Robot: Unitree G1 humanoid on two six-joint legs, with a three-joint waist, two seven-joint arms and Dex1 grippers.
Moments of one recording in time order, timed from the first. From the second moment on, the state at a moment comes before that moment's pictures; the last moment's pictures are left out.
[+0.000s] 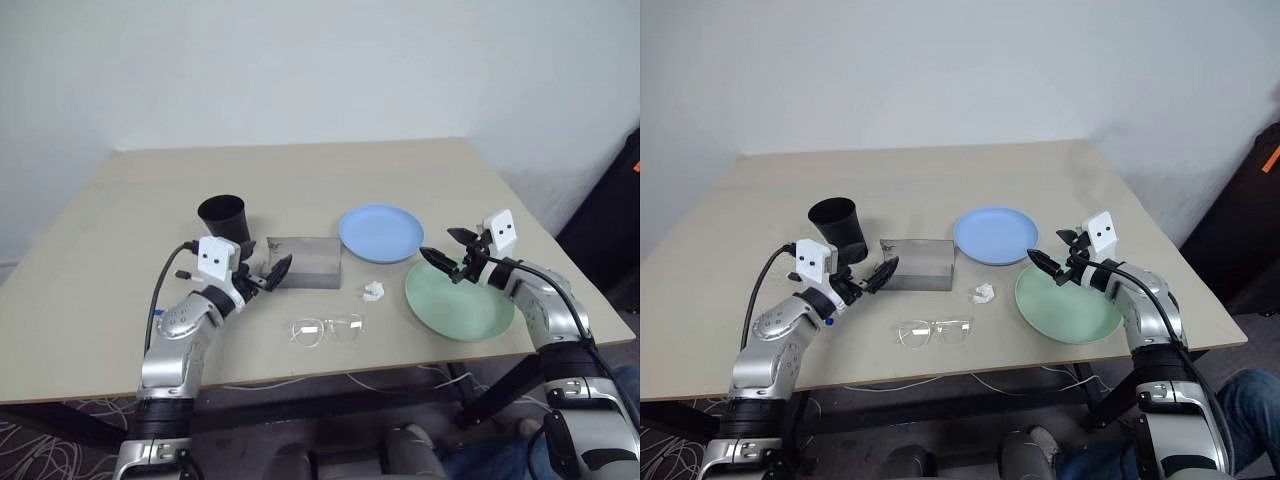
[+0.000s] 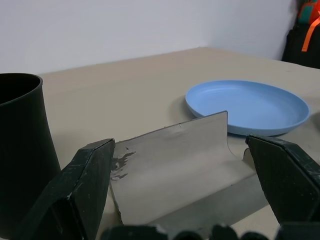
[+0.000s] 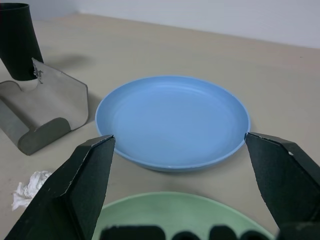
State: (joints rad) left arm -0.21 0.37 0.12 0.05 -0.32 0.22 -0.56; right arm -0.50 -0.45 -0.06 0.40 0.27 0.21 0.78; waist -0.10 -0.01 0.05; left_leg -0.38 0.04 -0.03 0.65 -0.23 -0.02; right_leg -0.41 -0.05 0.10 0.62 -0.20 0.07
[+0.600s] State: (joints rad) left arm -0.19 0.45 0.14 0.06 -0.35 0.24 -0.67; right arm -0.39 -0.35 -0.05 0.26 0.29 0.29 0.70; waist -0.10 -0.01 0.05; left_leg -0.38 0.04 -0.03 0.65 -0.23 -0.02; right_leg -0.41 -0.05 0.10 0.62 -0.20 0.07
